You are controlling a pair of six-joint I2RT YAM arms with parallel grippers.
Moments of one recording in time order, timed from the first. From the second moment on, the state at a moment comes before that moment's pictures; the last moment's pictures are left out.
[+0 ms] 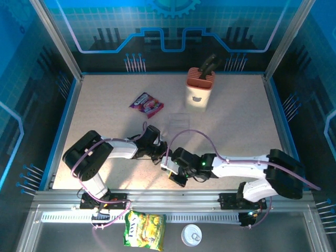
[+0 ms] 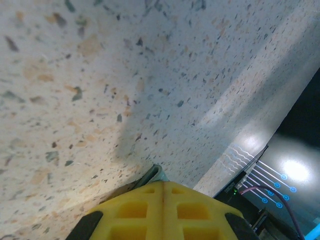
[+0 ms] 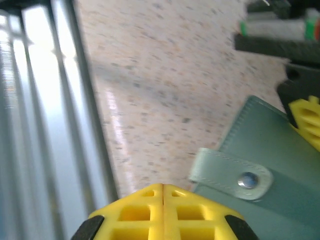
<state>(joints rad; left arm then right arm) -0.64 1.69 0.64 0.12 0.58 -1.24 1.17 1.34 0.67 -0.27 -0.17 -0.01</state>
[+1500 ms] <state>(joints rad) -0.66 1.51 0.76 -0.30 0.38 -1.05 0.96 1.43 0.83 -0.63 0.00 0.56</state>
